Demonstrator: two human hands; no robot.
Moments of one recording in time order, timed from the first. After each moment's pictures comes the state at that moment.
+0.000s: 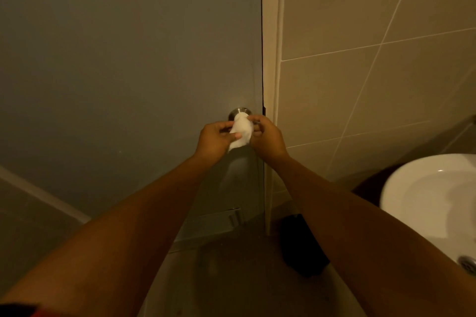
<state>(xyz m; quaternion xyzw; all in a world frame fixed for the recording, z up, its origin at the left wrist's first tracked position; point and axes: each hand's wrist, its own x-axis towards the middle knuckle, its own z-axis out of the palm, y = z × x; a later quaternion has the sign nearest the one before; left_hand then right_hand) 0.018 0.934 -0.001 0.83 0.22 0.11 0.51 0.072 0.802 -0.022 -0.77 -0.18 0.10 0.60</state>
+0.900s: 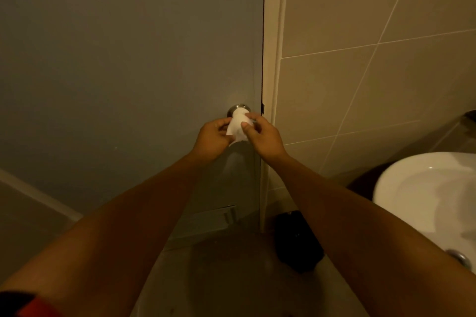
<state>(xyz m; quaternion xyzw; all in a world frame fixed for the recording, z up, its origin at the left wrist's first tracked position) 0.010 0.939 -0.004 0.84 0.17 0.09 0.51 0.067 0.805 -0.026 -0.78 -0.17 0.11 0.60</state>
